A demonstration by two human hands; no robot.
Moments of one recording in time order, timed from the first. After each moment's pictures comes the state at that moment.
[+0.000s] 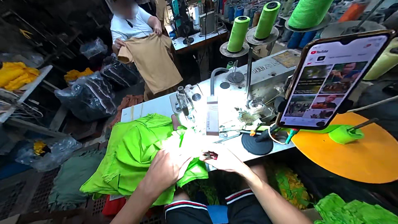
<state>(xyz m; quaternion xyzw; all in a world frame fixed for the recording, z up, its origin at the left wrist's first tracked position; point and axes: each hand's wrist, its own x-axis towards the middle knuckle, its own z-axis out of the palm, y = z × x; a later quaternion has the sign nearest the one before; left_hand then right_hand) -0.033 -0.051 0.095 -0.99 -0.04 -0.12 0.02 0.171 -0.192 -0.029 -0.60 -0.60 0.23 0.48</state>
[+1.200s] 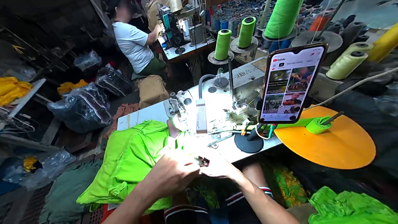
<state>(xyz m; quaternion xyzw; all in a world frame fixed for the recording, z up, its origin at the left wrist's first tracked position) -0.024 -0.065 0.121 -0.99 0.14 -0.10 0.01 0.142 -0.204 -0.013 -0.58 -0.59 0.15 0.54</state>
